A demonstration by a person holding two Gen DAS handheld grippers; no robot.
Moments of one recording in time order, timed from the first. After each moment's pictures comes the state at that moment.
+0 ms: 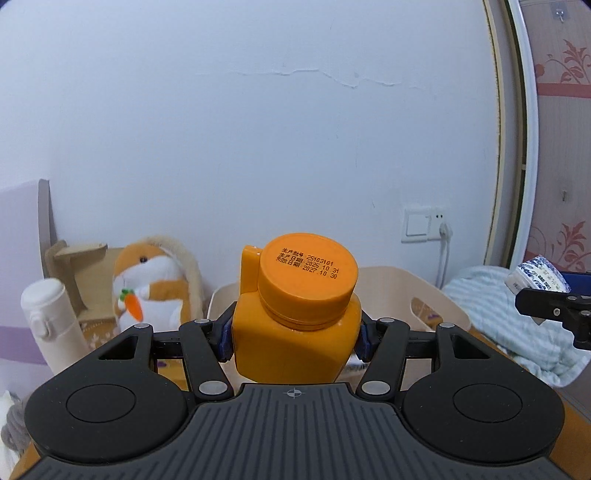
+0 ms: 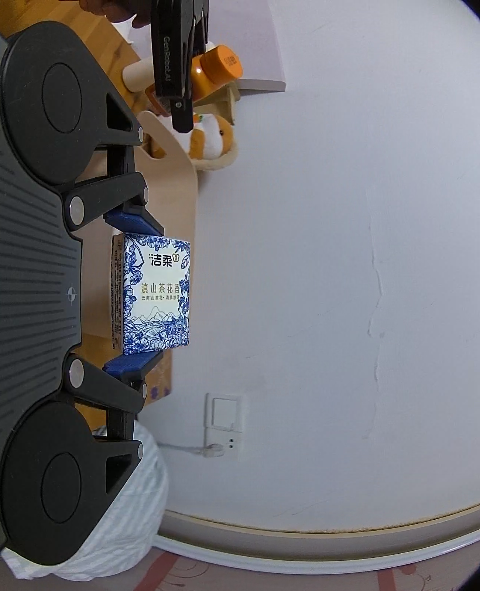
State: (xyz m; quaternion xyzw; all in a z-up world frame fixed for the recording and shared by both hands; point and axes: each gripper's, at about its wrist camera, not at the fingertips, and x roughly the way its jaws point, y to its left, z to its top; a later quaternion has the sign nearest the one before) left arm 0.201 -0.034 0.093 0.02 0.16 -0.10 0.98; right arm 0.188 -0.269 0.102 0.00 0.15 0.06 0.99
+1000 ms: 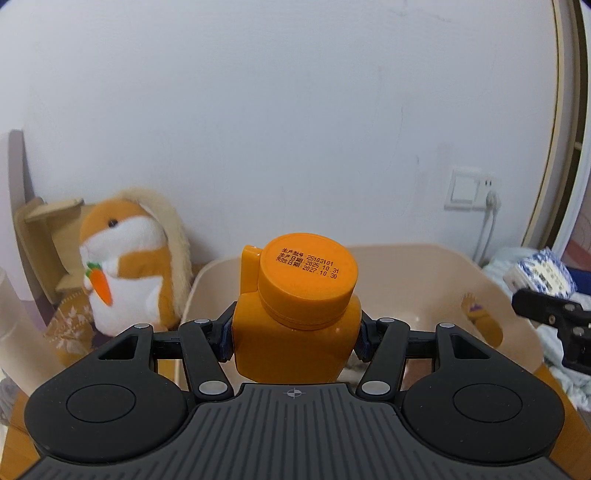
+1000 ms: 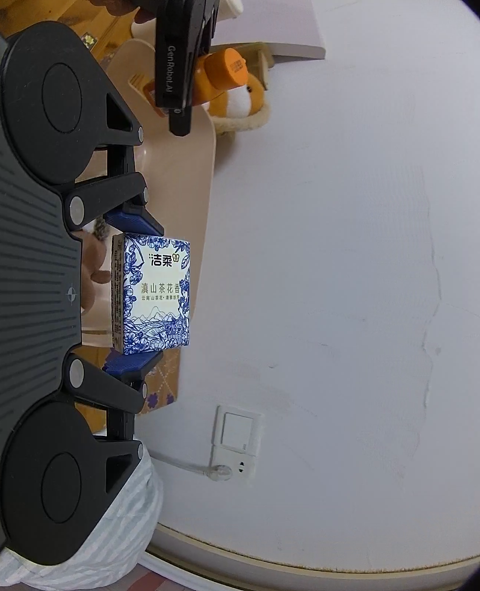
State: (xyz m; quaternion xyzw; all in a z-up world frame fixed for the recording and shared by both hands) left arm 0.323 -0.055 0.062 0.01 0.28 -0.06 0.96; right arm 0.317 -0.259 0.082 -0.04 0.22 0.05 0.97
